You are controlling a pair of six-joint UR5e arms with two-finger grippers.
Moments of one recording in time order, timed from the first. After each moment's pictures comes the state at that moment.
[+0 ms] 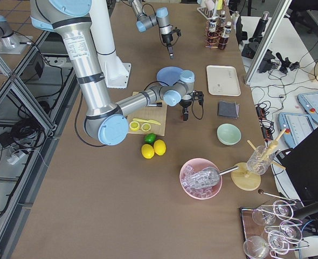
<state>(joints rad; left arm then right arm) -0.49 -1.98 -1.78 -2.09 -1.72 -1.47 0.79 -1.23 1.56 -1.26 2.03 0.92</state>
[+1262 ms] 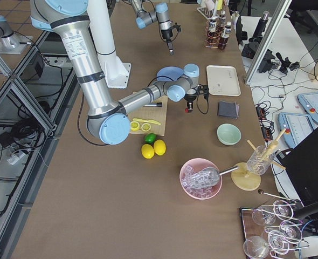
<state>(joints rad) -0.53 -1.96 -1.85 -2.04 -1.76 -1.43 0.86 -1.18 1.60 -1.27 2.09 0.92</state>
